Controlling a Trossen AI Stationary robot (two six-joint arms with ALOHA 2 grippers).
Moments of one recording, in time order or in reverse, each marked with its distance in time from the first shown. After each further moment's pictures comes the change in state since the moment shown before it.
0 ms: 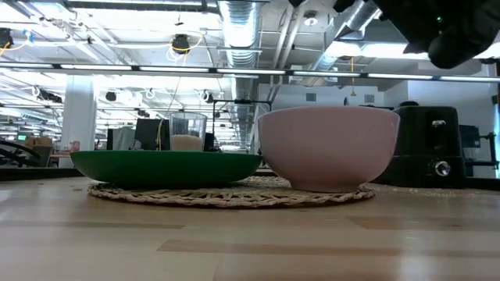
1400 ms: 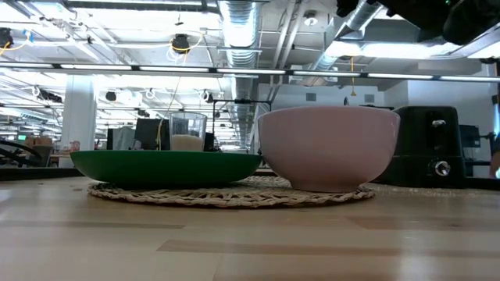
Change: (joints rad) left arm -0.083 -0.219 -0.001 -0.335 -0.108 0.025; right arm -0.059 -0.274 0.050 -0.561 -0.018 -0.029
